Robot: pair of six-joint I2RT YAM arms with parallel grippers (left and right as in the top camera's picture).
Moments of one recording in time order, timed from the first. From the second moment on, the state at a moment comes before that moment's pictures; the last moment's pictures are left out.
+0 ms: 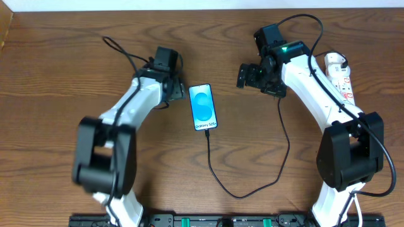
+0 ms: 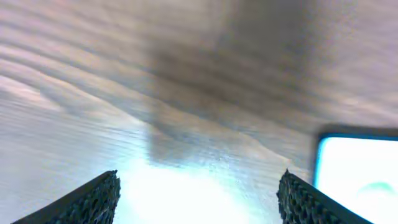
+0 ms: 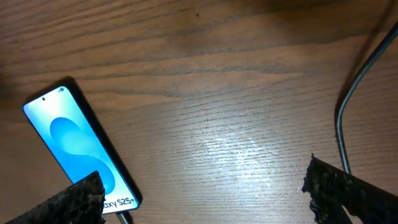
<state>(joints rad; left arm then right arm) -0.23 1.86 1.25 -0.61 -0.15 -0.41 0.34 1.97 1.62 -0.99 -0.12 0.57</state>
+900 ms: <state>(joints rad) -0.23 1.46 1.26 -0.79 -0.19 -0.40 0.34 1.96 1.62 -1.05 -0.12 0.57</state>
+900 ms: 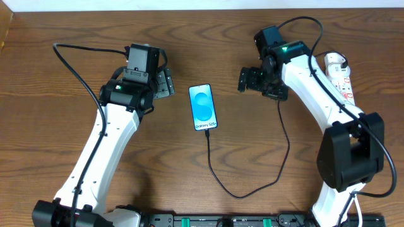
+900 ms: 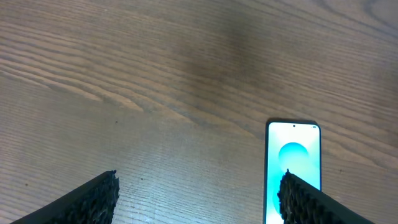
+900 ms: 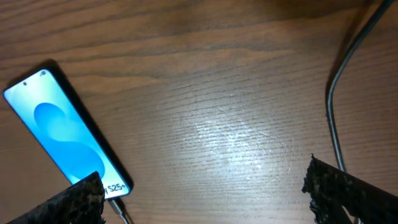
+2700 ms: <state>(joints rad) -0.23 1.46 1.26 -0.79 -0.19 -0.40 -0.39 2.04 1.65 -0.92 -0.30 -0.12</state>
